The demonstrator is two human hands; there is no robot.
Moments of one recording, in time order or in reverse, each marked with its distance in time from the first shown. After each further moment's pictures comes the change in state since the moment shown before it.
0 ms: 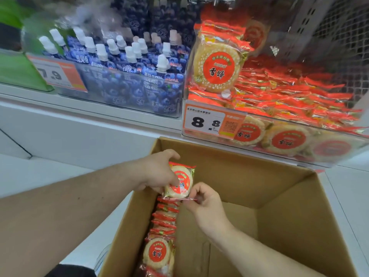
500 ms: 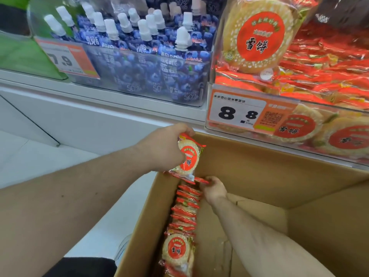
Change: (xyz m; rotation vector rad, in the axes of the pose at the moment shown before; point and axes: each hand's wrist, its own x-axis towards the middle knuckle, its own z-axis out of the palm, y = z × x) left_hand 0.005 0.001 -0.035 0.224 0.260 0.172; right_hand 0.127 0.134 0.006 -0.368 0.194 0.483
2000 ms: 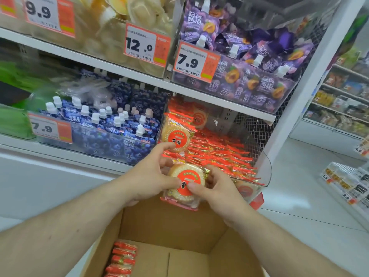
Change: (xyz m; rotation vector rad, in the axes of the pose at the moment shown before) left_hand -0.089 0.096 -0.034 -0.745 -0.076 0.491; right_hand -0.279 -0.171 -0.203 0.013 0.090 -0.633
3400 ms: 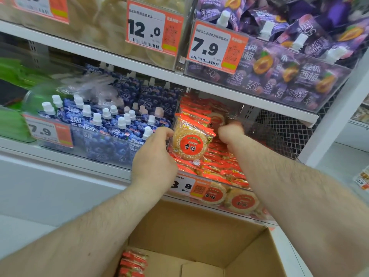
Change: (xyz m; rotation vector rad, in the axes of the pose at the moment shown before) left_hand 0.061 -0.011 -0.005 0.586 0.666 0.181; right_hand 0.248 -0.014 -0.031 -0.311 0.471 0.125
